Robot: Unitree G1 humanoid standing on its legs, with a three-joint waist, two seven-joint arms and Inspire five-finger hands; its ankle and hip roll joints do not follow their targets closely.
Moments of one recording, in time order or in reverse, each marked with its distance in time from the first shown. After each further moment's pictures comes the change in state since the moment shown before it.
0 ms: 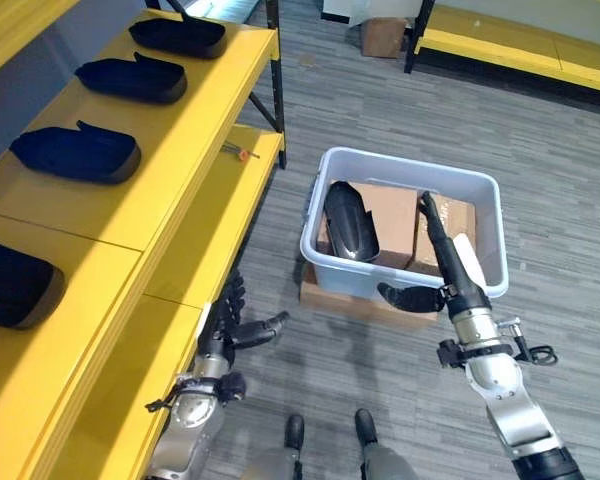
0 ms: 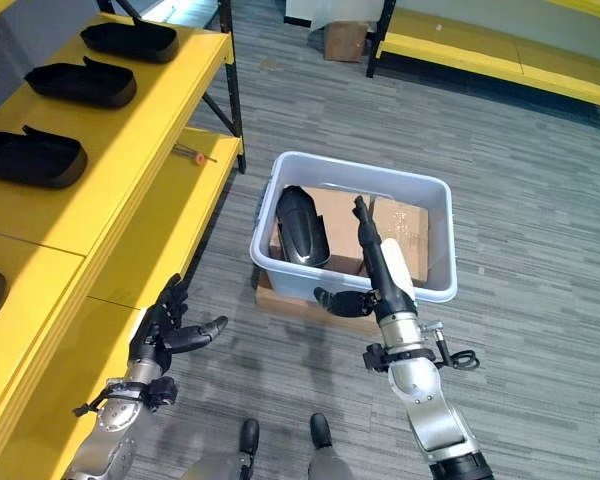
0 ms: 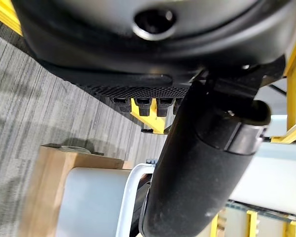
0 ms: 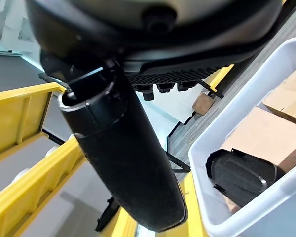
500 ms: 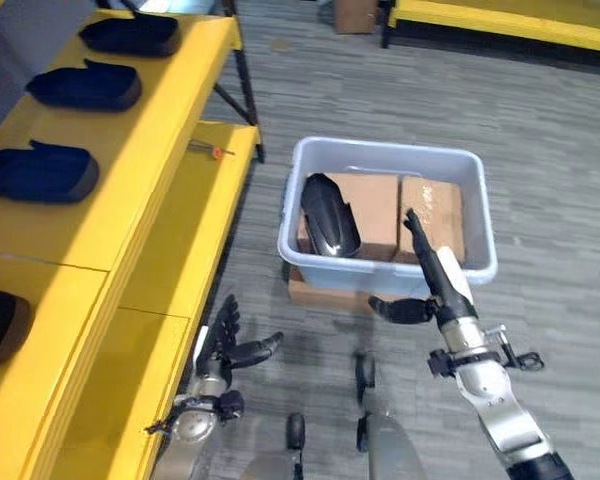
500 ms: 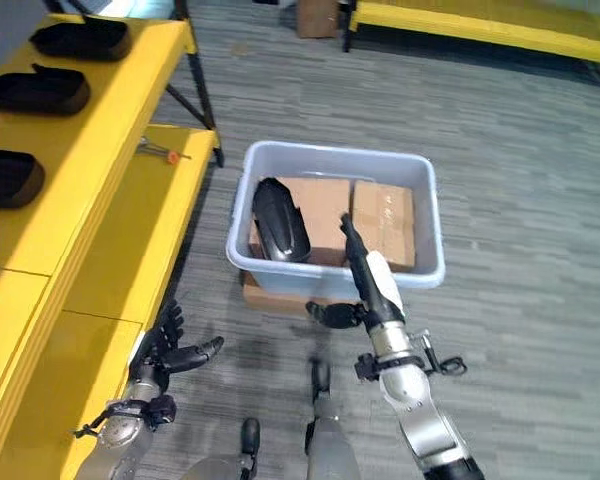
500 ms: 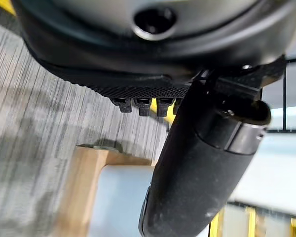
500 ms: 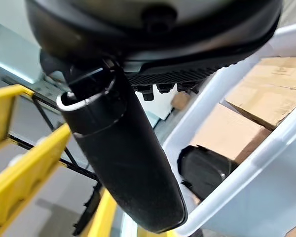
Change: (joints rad) left arm 0.071 -0.087 0.003 0.053 0.001 -0.005 0.016; right arm 0.079 -0.019 0.005 0.018 -0.020 0.010 0.004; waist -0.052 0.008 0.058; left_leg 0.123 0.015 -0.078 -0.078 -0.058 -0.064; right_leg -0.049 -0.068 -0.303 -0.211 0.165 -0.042
